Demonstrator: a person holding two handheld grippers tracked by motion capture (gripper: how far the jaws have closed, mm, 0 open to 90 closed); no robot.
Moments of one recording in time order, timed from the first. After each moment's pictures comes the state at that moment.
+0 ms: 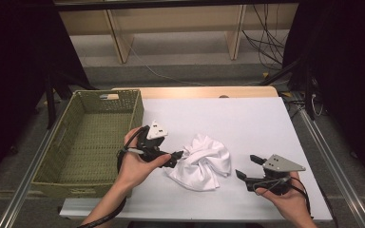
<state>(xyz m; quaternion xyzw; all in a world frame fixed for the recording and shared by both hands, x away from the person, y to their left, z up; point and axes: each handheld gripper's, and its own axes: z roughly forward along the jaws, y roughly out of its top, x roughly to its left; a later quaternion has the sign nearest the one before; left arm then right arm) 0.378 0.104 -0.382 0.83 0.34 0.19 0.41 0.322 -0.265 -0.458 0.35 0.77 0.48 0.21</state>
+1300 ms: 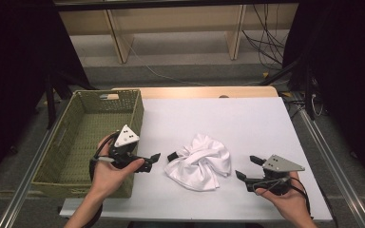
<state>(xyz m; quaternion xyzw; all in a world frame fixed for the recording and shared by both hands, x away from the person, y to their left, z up) 0.358 0.164 -0.384 0.80 0.37 0.20 0.42 0.322 -0.265 -0.461 0.35 0.78 0.48 0.21</state>
